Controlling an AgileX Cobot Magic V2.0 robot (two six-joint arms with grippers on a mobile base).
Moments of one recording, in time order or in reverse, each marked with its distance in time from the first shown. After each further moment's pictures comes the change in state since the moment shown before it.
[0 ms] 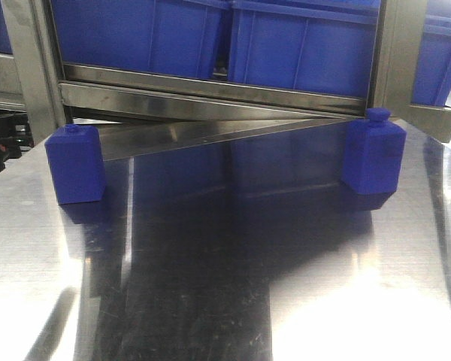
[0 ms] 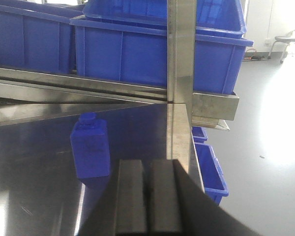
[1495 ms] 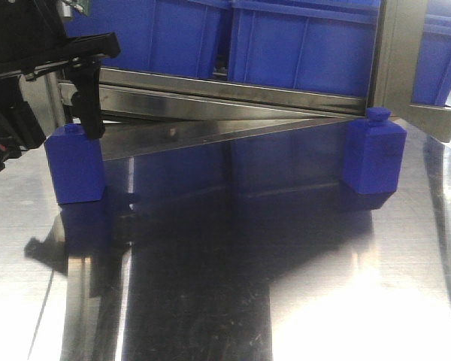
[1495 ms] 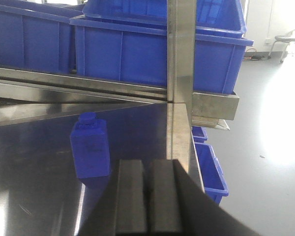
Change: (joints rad) left arm -0.045 0.531 -0.348 0.222 0.366 -0.361; right arm 0.000 0.000 0.000 0.000 0.000 0.000
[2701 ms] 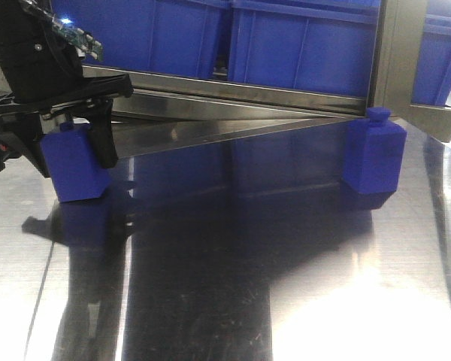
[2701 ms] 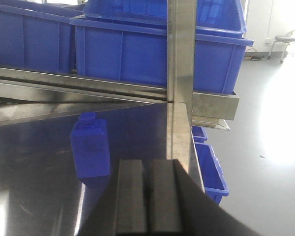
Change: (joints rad) left arm 0.000 0.106 -0.015 0.000 -0.045 -0.021; right arm 0.000 0.000 0.000 0.000 0.000 0.000
